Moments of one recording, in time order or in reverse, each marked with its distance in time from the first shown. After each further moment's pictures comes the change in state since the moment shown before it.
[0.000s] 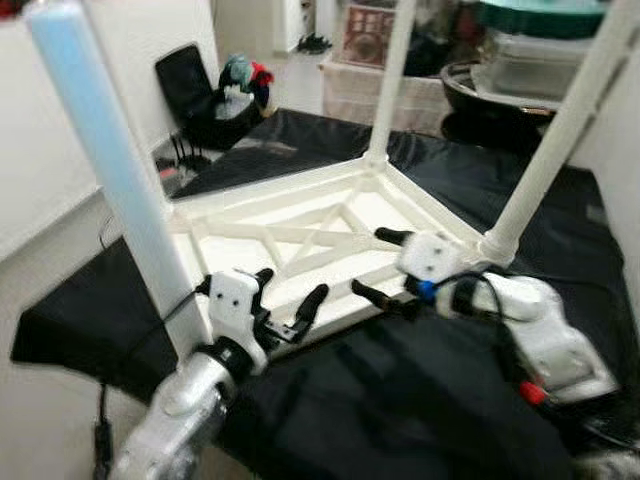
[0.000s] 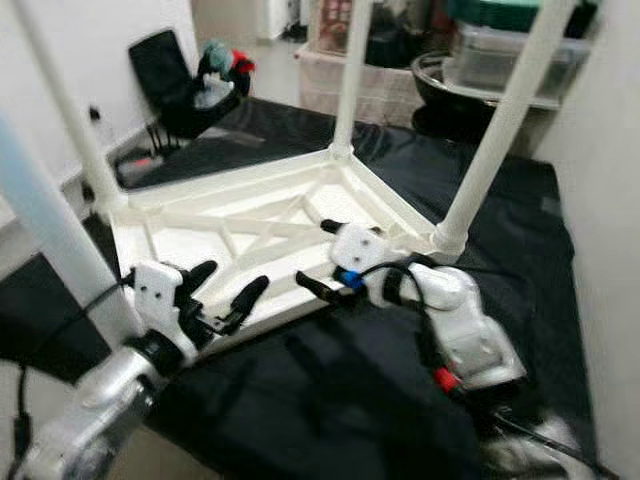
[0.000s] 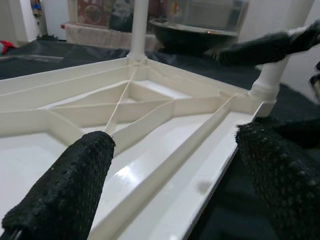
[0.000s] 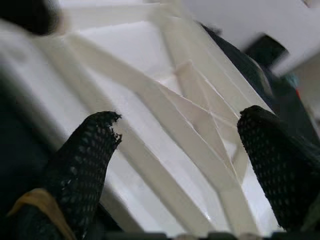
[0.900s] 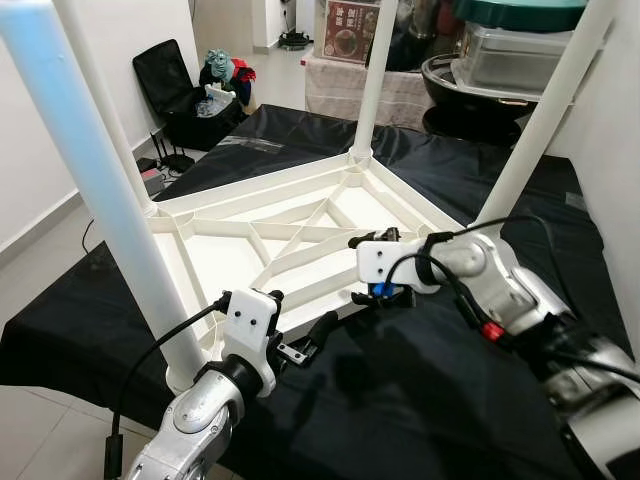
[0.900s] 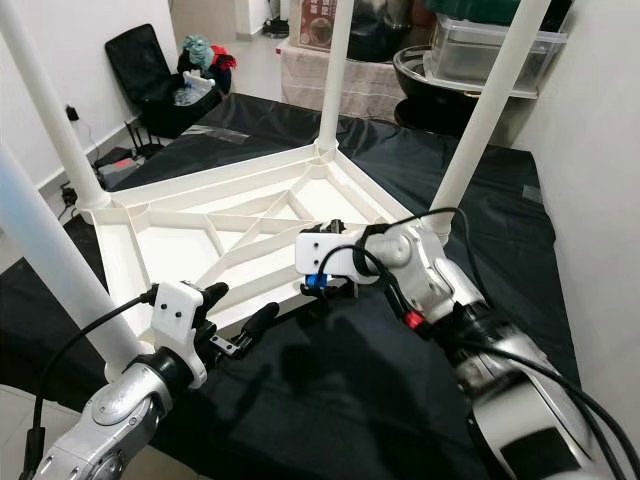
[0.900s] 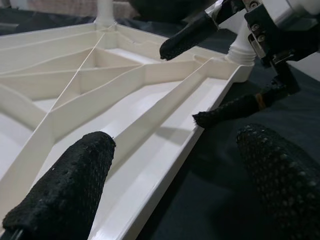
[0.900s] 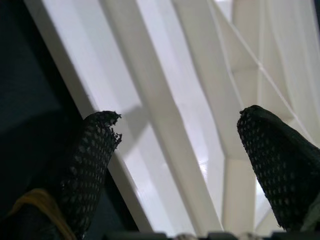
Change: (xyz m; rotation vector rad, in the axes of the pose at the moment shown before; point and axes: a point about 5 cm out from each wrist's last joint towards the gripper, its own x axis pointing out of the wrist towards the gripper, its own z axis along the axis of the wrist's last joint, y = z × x) left arm -0.001 -0.010 -0.009 0.045 0.075 -0.043; right arm 0.050 -0.027 0.004 -0.260 0.227 0.228
